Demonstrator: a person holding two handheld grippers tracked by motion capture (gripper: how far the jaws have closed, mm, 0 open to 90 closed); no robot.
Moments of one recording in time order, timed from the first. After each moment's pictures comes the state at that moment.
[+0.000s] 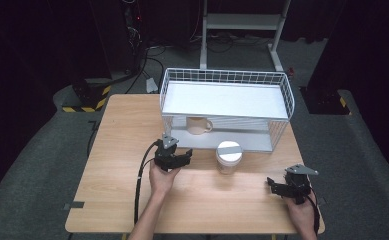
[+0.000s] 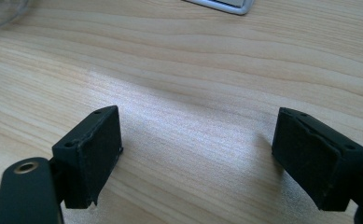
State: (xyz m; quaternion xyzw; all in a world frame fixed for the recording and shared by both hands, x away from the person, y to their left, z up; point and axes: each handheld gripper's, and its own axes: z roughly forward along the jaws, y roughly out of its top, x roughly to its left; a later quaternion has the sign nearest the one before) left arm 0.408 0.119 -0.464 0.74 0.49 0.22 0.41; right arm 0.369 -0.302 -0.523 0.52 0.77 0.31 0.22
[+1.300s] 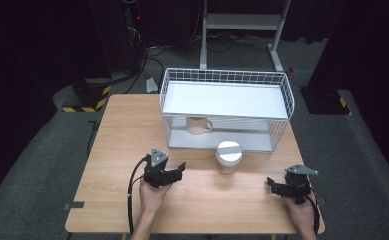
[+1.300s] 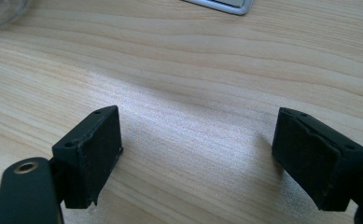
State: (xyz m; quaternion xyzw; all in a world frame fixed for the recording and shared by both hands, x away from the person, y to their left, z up) left arm 0.355 0.142 -0.465 0.73 0.49 0.21 0.43; right arm 0.369 -0.301 -0.523 0.52 0.77 0.31 0.22
